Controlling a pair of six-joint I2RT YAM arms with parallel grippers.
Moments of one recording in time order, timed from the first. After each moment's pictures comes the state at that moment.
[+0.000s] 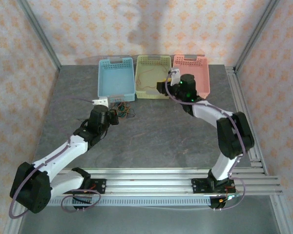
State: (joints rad) left arm -0.43 1.09 0.61 -0.04 -0.20 -0.46; right arm 0.38 1.71 1.06 0.39 -0.36 0.18
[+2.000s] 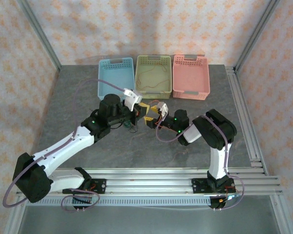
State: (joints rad) left arm -0.60 1.21 0.91 0.00 0.32 -0.16; right arm 0.54 1.95 0.61 1.26 -0.54 0.02
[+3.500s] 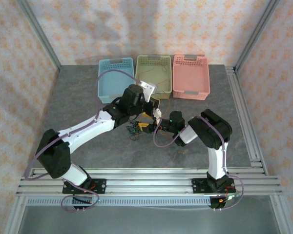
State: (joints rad) left arm -0.67 1.54 1.21 -0.14 0.09 -0.26; right arm 0.60 1.99 0.64 1.27 -0.66 -0.05
